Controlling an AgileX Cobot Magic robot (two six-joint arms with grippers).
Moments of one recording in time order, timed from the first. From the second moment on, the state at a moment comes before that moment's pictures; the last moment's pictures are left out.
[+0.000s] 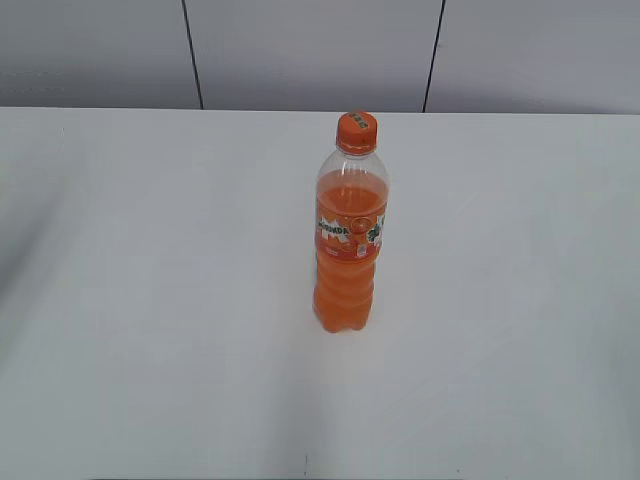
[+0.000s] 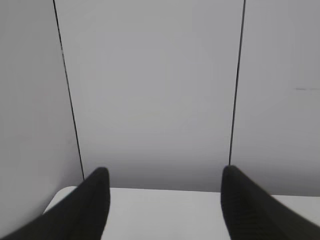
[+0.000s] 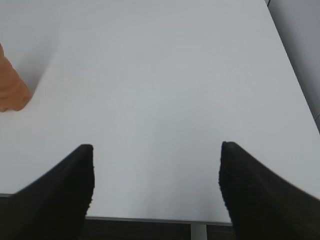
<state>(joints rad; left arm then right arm) 0.06 1.06 -0.55 -0.03 -0.40 0.06 0.09 -0.01 -0.51 0.00 1.09 -0.05</state>
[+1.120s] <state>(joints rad) 0.06 1.46 -0.55 0.70 -0.64 -0.34 0.09 -0.01 -0.51 0.01 1.09 -0.05</state>
